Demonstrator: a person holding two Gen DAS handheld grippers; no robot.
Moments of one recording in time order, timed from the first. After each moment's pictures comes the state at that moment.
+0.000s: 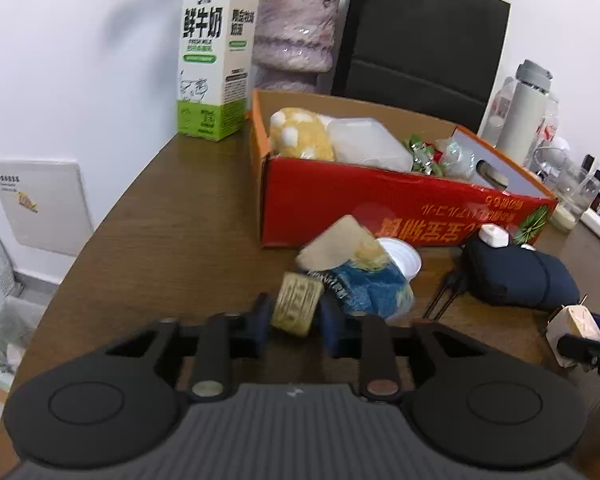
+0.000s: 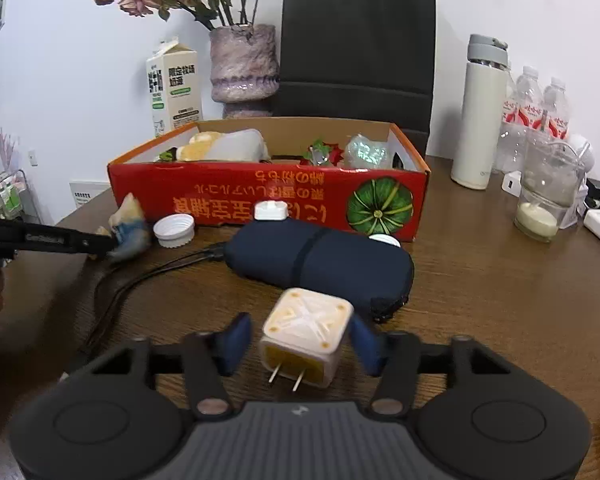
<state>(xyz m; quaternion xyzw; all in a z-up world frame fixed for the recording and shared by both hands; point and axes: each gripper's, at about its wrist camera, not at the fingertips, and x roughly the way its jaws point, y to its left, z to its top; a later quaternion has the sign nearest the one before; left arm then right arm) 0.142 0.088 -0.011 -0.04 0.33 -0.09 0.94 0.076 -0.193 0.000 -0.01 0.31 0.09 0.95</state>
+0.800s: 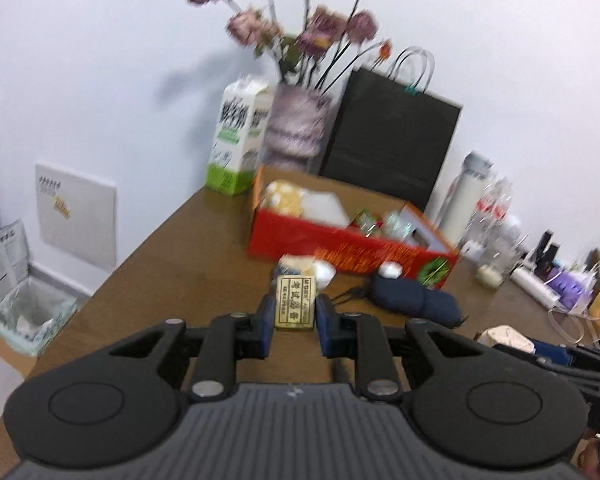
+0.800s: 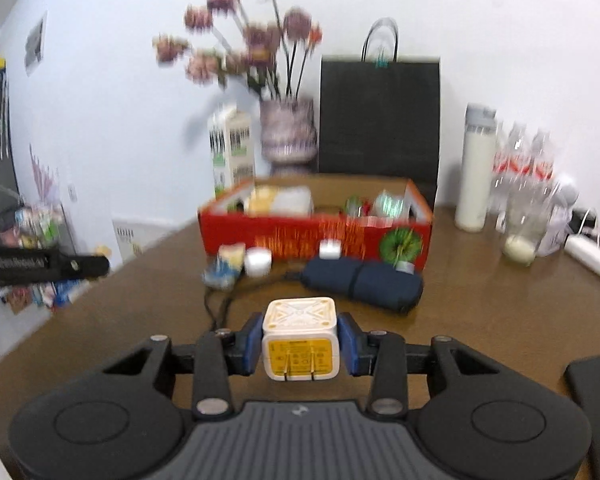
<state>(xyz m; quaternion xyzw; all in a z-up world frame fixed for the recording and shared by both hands) -0.031 0.084 0.069 -0.12 0.23 -0.07 0.96 -0.048 -0.185 0.071 0.01 0.22 0.13 0.97</state>
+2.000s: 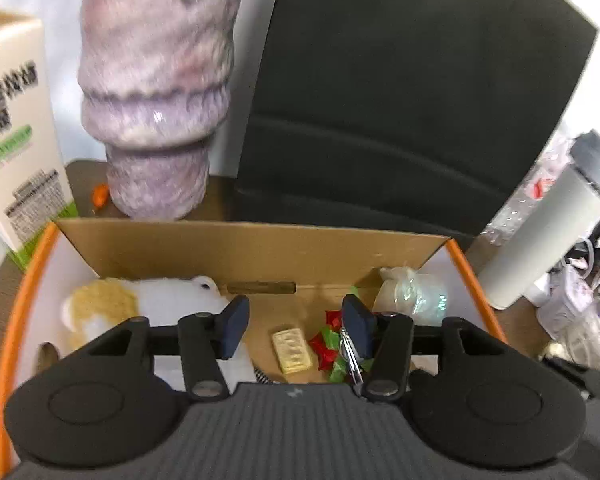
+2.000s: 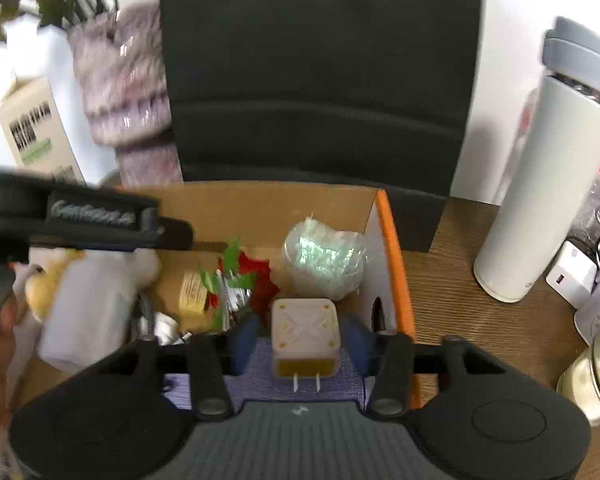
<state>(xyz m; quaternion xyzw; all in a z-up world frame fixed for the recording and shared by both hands) 0.390 -0.039 0.058 -0.07 0.40 -0.12 0.90 0.338 -0.225 0.049 0.03 0.38 0.08 0.92</state>
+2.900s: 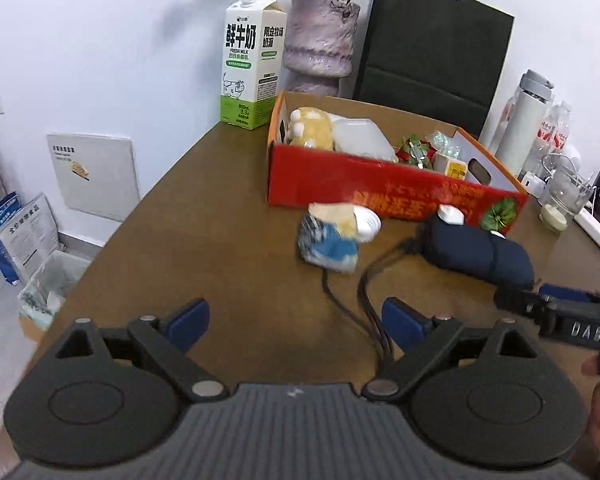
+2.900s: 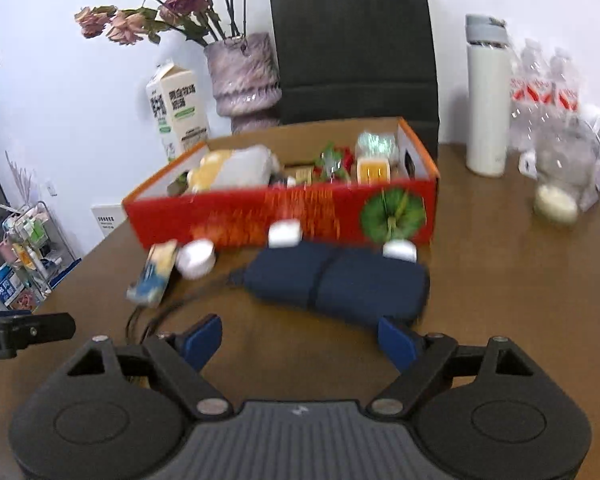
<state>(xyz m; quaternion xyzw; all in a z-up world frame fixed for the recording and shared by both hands) 0.049 0.052 0.029 -0.06 0.35 -0.01 0.94 0.077 -0.207 0.016 0.05 0.33 0.13 0.94</state>
